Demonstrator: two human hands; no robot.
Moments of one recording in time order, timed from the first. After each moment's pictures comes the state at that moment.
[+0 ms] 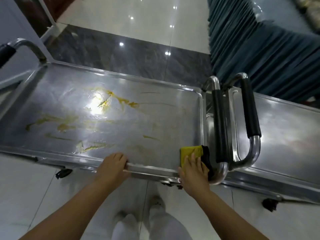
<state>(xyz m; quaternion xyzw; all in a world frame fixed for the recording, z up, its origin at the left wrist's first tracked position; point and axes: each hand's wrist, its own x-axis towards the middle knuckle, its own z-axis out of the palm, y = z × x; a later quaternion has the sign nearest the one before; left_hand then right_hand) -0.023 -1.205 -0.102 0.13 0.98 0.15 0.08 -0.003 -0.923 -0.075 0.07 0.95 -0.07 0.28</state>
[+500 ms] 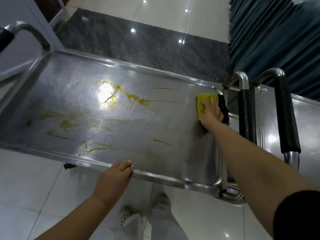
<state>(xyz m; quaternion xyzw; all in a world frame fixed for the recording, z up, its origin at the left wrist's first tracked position) -0.021 -1.214 -0.129 0.15 0.97 0.17 0.01 -0.242 -0.906 -0.103 0.17 0.96 -0.17 0.16</state>
